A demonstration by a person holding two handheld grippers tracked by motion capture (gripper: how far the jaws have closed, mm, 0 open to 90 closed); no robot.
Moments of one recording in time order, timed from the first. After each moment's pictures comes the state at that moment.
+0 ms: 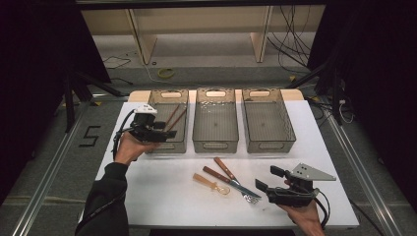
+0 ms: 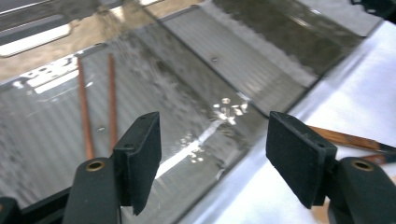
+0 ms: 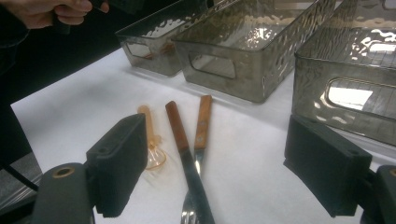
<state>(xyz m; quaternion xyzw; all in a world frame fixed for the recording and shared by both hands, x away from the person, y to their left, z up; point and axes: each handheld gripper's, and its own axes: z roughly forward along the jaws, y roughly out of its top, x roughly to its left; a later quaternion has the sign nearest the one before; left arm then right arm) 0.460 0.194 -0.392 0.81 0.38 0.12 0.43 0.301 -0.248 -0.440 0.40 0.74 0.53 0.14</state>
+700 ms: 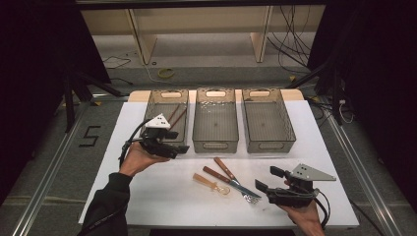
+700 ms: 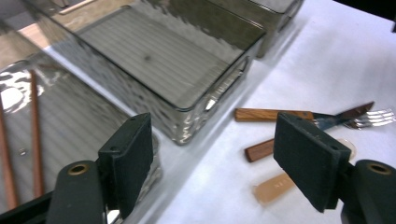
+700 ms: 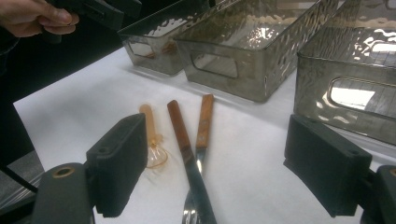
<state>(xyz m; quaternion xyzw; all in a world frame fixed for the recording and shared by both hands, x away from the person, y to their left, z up) 0.426 0.159 -0.394 0.85 0.29 0.09 0.43 0.300 -0.248 -0.441 0.39 0.74 0.53 0.14</state>
